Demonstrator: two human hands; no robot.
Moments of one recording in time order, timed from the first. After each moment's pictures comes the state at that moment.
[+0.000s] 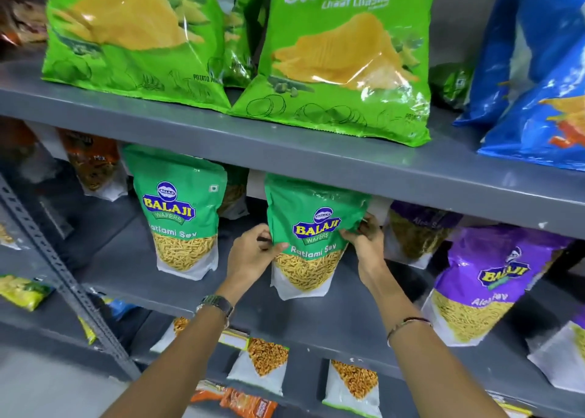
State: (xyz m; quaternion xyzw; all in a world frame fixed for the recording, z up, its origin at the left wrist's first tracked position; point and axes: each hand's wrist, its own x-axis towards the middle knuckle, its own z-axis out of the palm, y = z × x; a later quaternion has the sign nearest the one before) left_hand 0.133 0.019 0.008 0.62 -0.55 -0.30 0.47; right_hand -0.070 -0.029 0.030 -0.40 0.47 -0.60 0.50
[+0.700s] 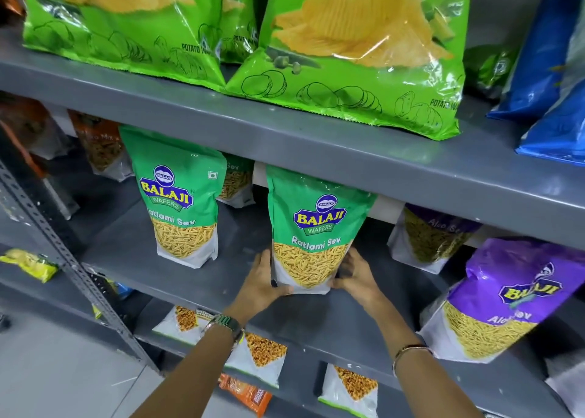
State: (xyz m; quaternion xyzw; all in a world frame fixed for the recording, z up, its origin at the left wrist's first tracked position) left_hand 0.111 0.025 -0.067 0.63 -0.58 -0.36 0.37; right_hand -0.095 -0.030 -0.040 -0.59 0.51 -0.33 0.53
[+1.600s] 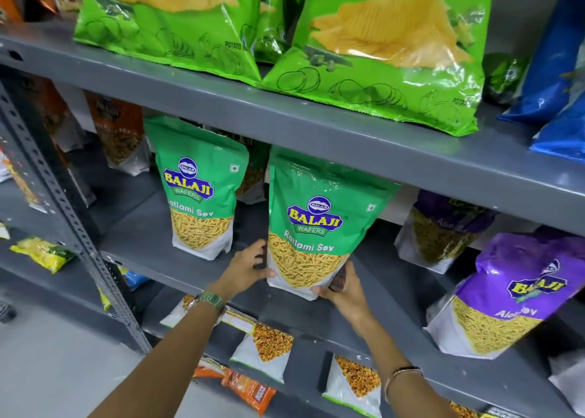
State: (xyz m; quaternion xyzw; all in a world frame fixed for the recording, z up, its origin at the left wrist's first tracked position) left_hand 0.178 0.023 -0.078 0.61 -0.53 -0.46 0.37; right_hand -0.058 0.022 -0.052 -0.57 0.51 -0.37 0.53
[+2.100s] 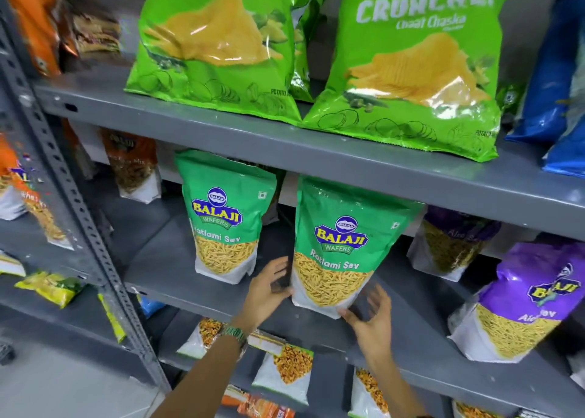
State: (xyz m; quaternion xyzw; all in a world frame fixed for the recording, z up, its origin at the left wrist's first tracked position) left_hand 0.184 0.046 -0.060 0.51 -0.51 -0.49 0.49; right_hand -0.027 0.066 -0.061 -0.46 0.60 -0.52 0.41
